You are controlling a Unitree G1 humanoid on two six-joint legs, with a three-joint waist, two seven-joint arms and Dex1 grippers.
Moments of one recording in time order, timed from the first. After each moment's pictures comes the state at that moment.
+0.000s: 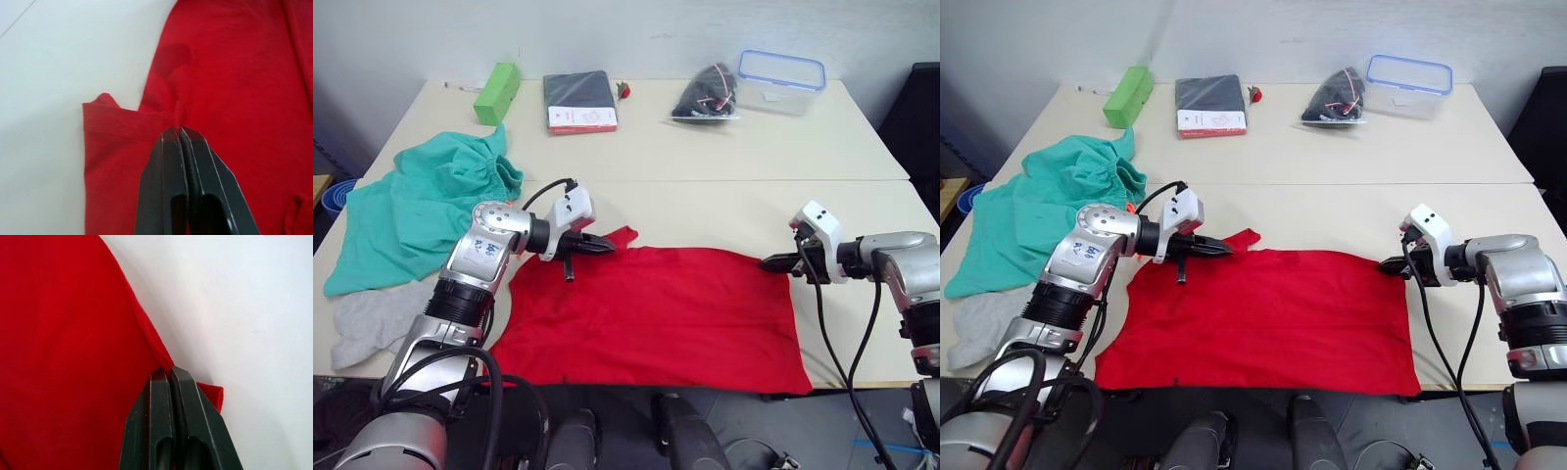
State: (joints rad) left arm -0.80 0.54 -0.20 0.28 -0.11 0.41 -1.17; right arm -0.67 -0.89 0.11 0.39 0.23 0.72 1.18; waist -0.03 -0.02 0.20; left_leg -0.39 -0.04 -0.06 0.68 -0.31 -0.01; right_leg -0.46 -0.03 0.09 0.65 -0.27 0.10
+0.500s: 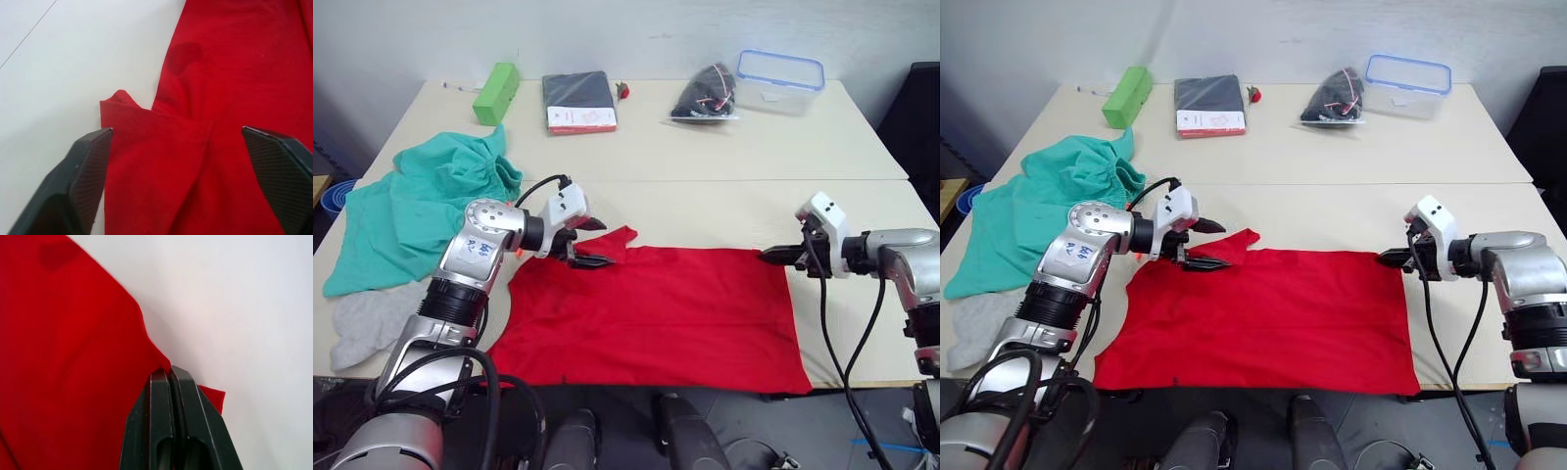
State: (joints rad) left arm -0.80 0.56 -0.19 0.31 -0.11 0.36 -1.15; right arm -0.66 -0.89 0.03 0.35 0.29 0.72 1.17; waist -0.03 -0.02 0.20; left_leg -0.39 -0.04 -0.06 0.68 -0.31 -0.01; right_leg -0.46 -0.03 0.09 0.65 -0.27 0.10
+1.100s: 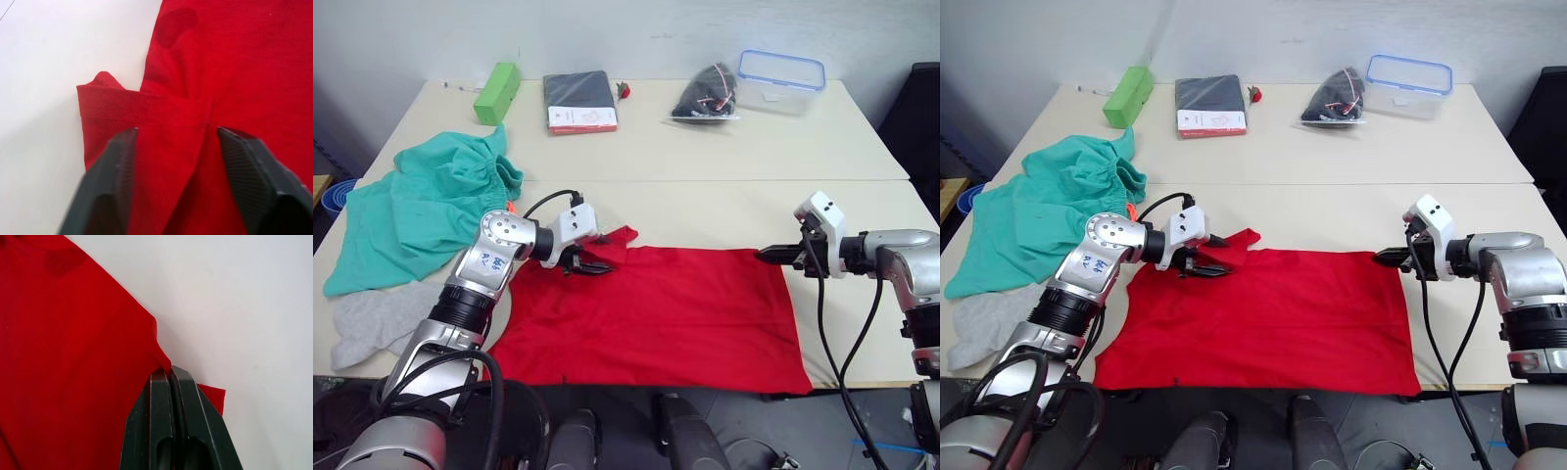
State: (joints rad) left arm -0.79 0.53 -0.25 0.37 -0.02 0.21 -1.11; right arm -0.65 -0.88 0.03 0.34 0.29 0.73 1.17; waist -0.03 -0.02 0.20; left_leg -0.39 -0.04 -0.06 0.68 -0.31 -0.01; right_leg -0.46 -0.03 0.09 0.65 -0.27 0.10
